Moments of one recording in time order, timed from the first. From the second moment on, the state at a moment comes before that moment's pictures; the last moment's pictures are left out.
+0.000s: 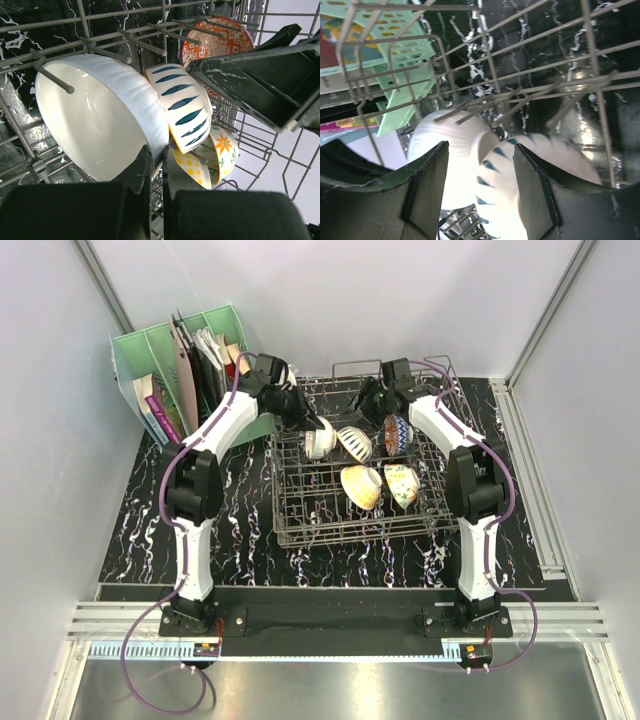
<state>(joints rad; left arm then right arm) -0.31 2.13 1.93 -0.71 0.57 -0.69 0.33 2.15 1.85 -0.46 -0.34 0.90</state>
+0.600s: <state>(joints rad) -0.30 2.12 1.92 -0.71 0.60 -0.68 0.33 2.18 1.82 -0.50 -0.31 0.88</state>
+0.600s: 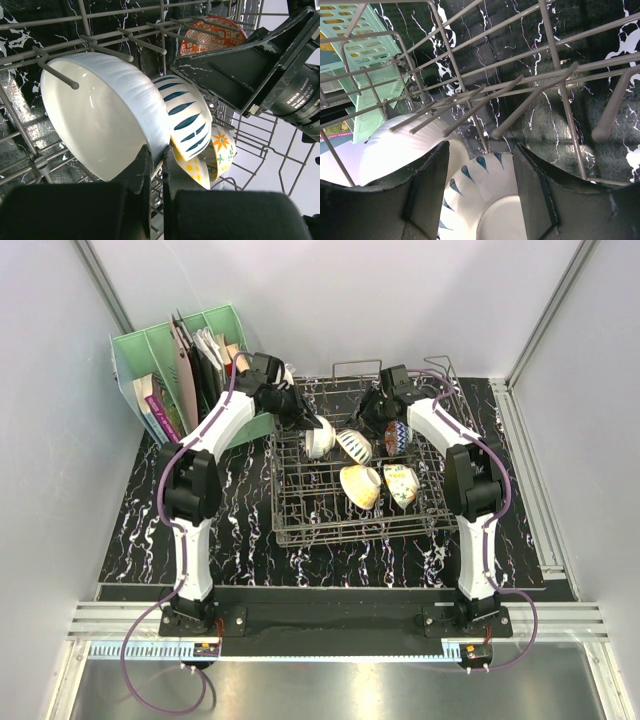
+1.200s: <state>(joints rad) -0.30 2.05 1.92 -0.70 0.61 -0.69 0.33 2.18 1.82 -0.51 -0.31 0.86</state>
